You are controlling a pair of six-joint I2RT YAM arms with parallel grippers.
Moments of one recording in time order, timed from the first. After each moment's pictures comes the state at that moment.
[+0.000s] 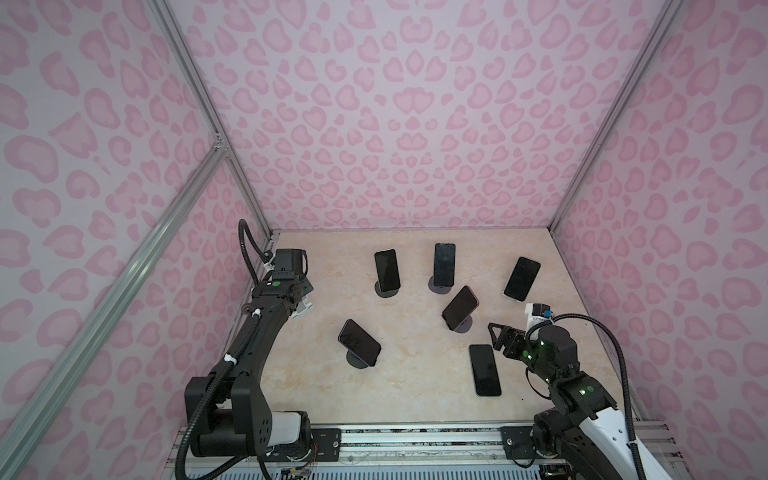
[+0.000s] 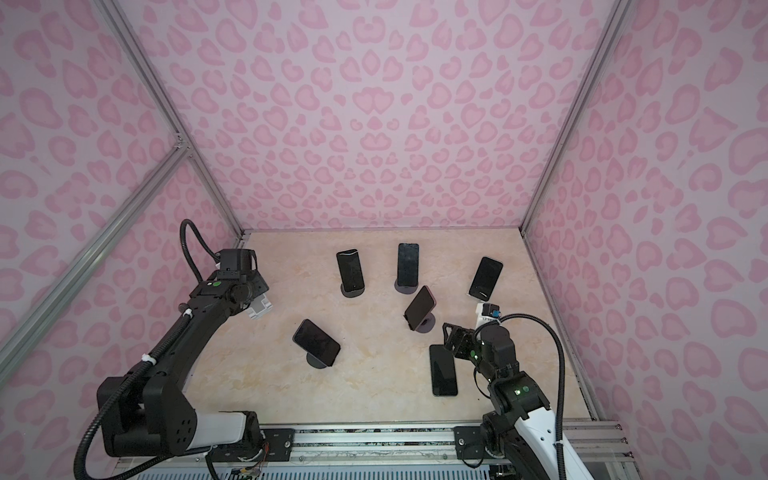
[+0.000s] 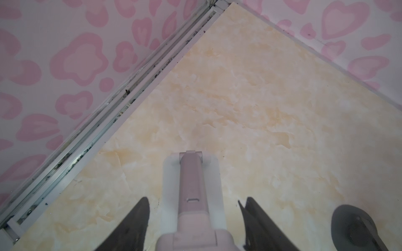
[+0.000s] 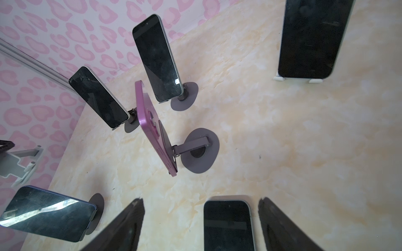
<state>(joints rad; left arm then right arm) 0.00 1.39 1.07 -0.58 -0.36 -0.58 0.31 0.49 0.37 -0.40 -0.03 0.60</state>
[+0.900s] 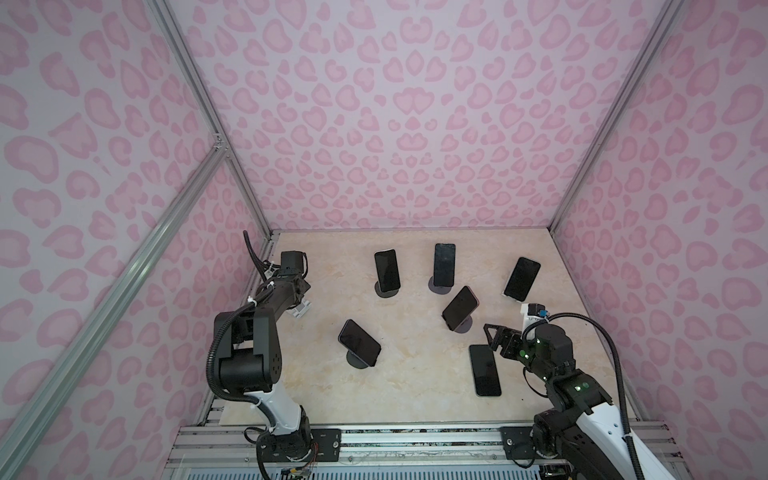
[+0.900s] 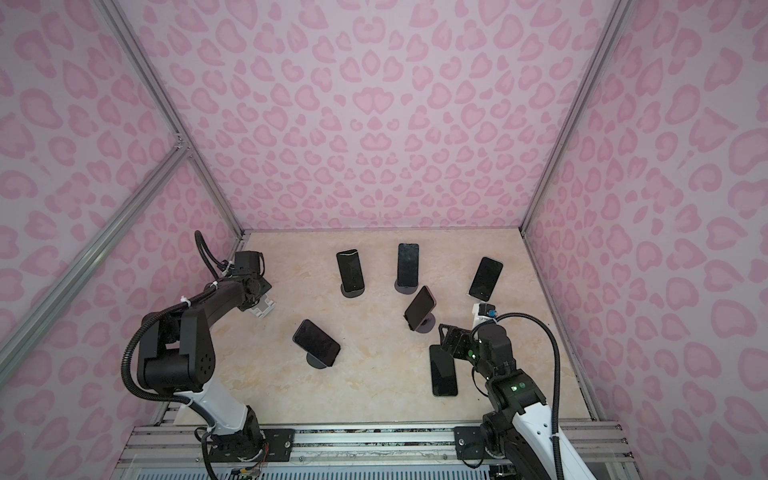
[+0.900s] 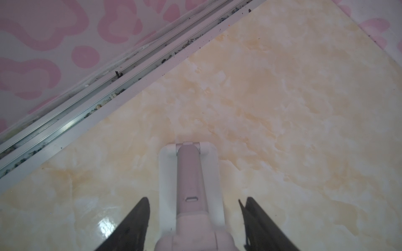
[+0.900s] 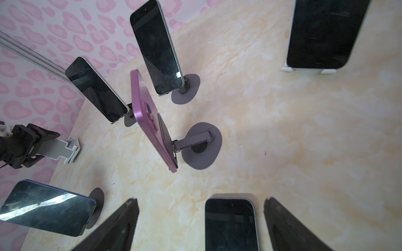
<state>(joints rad) 0.08 1.73 1.10 -0.36 -0.40 -0.71 0.31 0.53 0.36 -0.36 -0.06 0.59</state>
